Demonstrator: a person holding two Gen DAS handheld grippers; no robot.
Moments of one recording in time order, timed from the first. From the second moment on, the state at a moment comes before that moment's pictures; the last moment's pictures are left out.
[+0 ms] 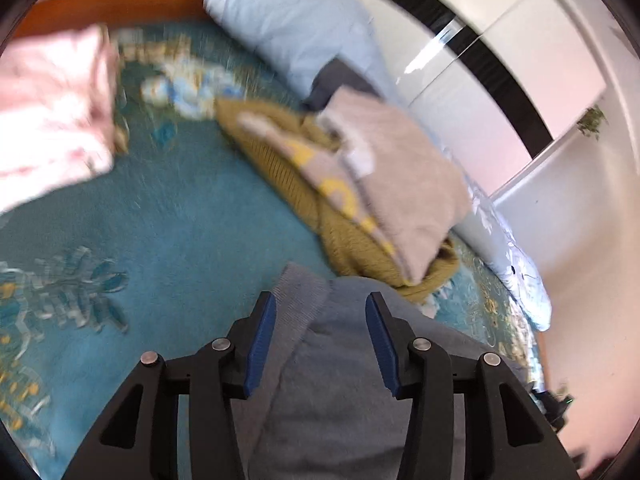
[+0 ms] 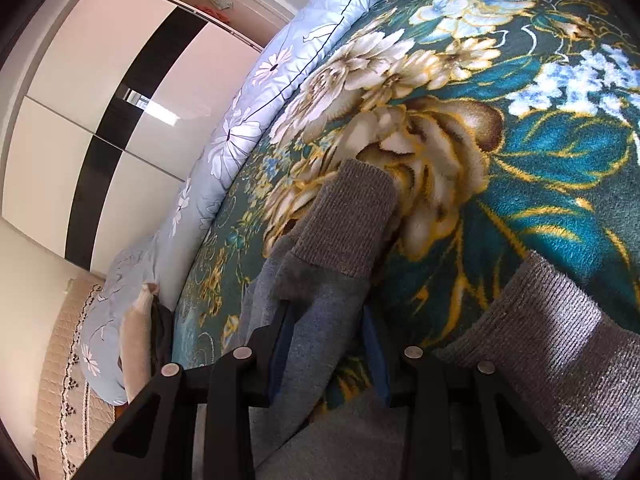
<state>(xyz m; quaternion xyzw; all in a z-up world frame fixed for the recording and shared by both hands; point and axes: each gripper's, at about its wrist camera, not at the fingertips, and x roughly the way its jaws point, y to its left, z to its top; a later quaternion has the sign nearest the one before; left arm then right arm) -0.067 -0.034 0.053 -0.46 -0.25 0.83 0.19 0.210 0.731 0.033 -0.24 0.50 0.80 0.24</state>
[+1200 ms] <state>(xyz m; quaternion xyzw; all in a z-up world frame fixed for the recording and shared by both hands) -0.105 -0.020 0.004 -0.46 -0.34 0.80 0.20 0.224 0.710 0.060 -0.23 0.45 0.82 0.28</state>
